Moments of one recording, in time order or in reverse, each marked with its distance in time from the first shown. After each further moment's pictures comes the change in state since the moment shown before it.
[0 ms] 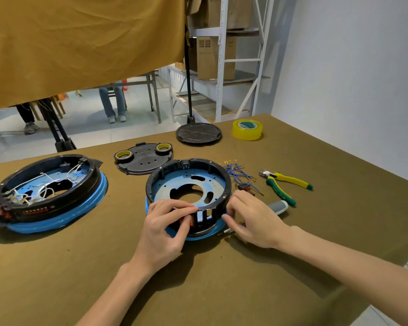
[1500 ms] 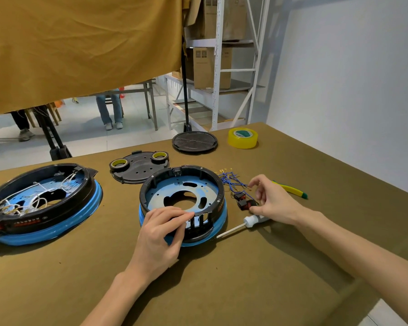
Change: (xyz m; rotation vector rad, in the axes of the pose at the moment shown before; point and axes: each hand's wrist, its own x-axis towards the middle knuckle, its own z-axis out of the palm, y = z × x) left_hand 0.003 -0.012 0.008 0.071 -0.009 0.074; right_hand 0.007 0.082 -0.036 0.231 -0.133 0.584
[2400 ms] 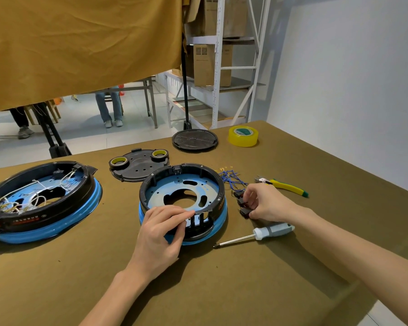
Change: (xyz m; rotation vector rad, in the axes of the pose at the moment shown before) left_hand 0.001 0.003 -0.001 0.000 -0.006 -0.010; right_hand 0.006 -0.024 0.007 -0.184 -0.175 0.126
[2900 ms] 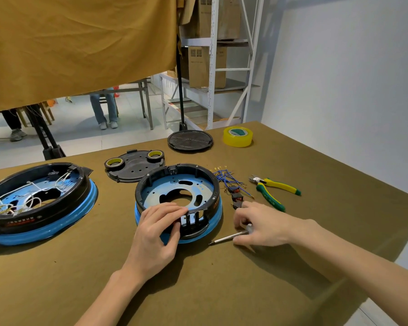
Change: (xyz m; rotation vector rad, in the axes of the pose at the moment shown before) left_hand -0.003 -0.002 0.001 -0.005 0.020 0.003; right_hand -0.044 -0.009 0.010 -0.274 -0.185 -0.258
